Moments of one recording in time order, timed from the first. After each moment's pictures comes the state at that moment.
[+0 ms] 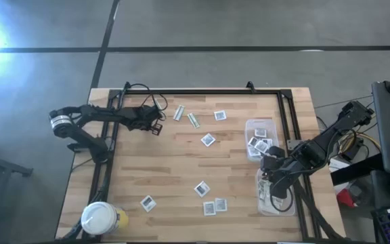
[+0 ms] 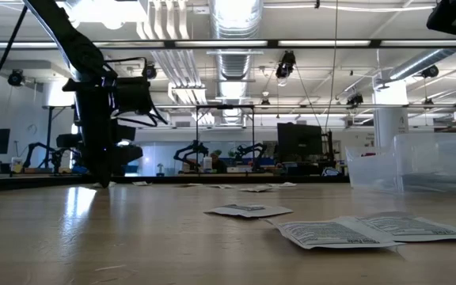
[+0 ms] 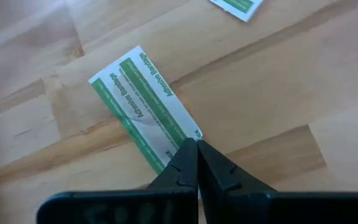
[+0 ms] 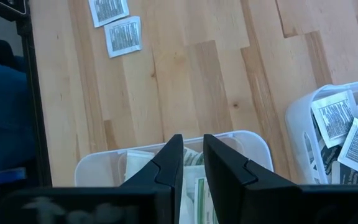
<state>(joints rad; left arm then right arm) 0.52 1.51 0.62 -0.48 -0.36 -0.60 0.66 1.12 1.02 -1.06 0.18 0.86</state>
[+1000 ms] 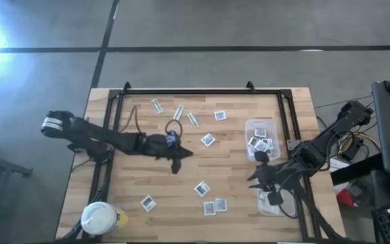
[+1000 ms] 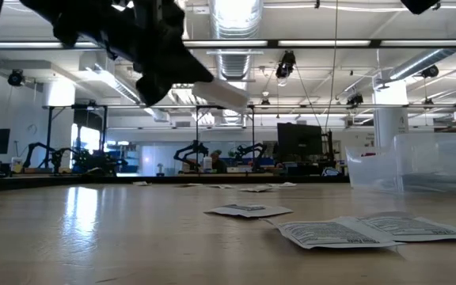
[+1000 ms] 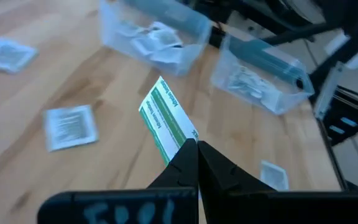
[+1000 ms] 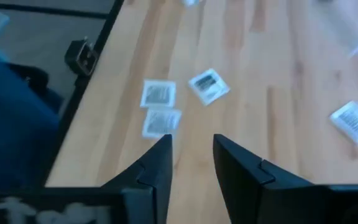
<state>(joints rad) -0.12 1.35 0.71 0.25 -0.13 -0.48 0.68 1.12 0.96 -0.64 0.30 0.43</state>
